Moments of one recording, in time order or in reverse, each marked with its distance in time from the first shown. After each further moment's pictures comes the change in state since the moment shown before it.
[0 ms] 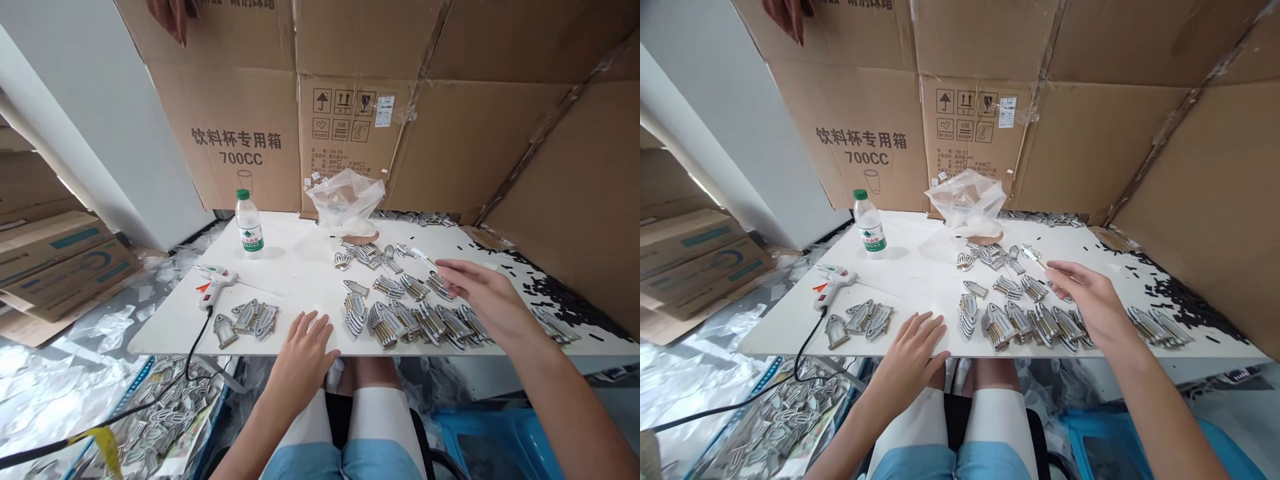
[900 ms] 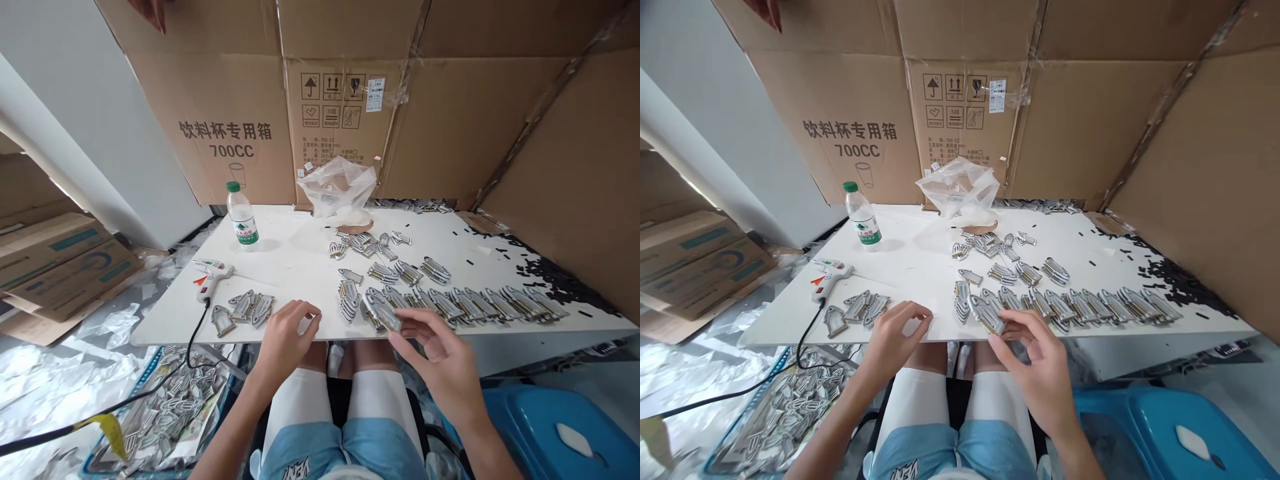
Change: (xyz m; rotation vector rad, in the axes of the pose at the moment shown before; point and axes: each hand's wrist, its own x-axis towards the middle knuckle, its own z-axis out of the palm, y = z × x) left_hand 0.009 -0.008 -0.015 -0.470 0.229 -0.194; right_hand -0.143 0.018 0.065 0.114 -0.040 -0.271
